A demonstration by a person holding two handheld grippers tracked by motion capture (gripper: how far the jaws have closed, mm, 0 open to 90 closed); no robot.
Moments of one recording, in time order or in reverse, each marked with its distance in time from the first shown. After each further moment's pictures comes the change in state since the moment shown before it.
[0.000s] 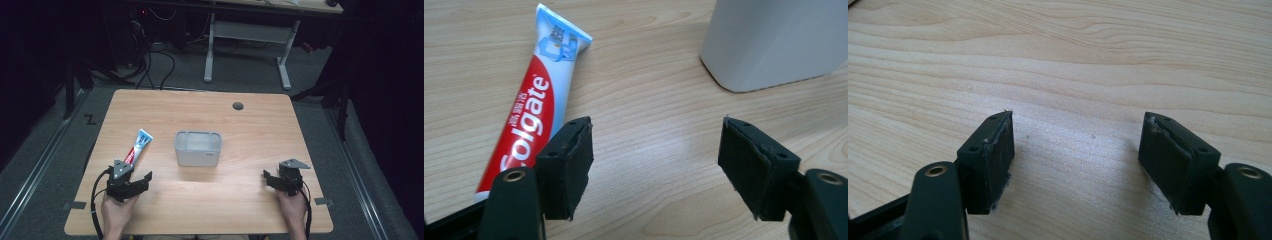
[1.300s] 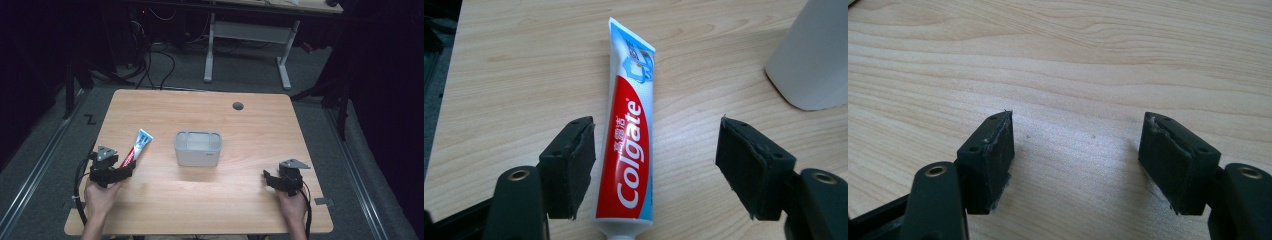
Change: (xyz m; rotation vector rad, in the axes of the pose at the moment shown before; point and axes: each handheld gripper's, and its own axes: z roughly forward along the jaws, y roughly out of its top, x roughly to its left) left arm 0.050 0.028 -0.001 0.057 0.063 -0.005; right arm 0.000 0.000 0.000 -0.001 0.001 0.001
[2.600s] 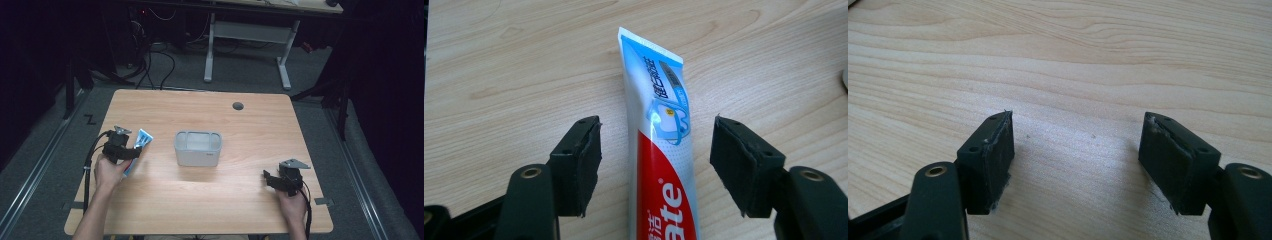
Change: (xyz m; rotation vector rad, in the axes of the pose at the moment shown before) left arm 0.013 0.046 0.066 0.165 0.025 0.080; right arm 0.000 0.000 0.000 0.000 0.000 -0.002
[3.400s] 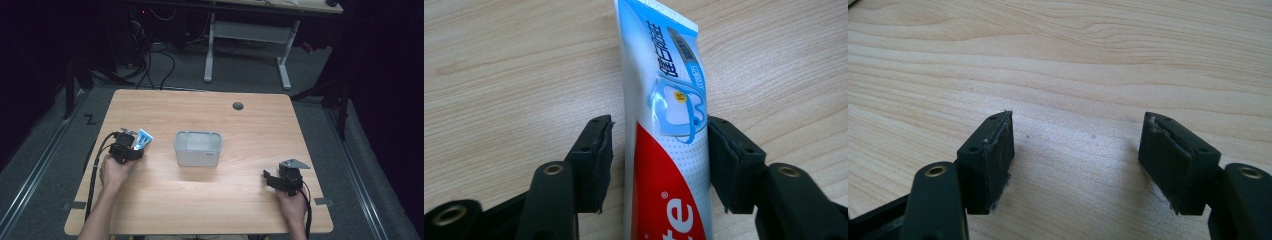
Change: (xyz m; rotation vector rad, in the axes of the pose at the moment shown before) left arm -0.006 -0.001 0.028 0.109 0.038 0.003; right arm 0.000 0.000 0.000 0.000 0.000 -0.001
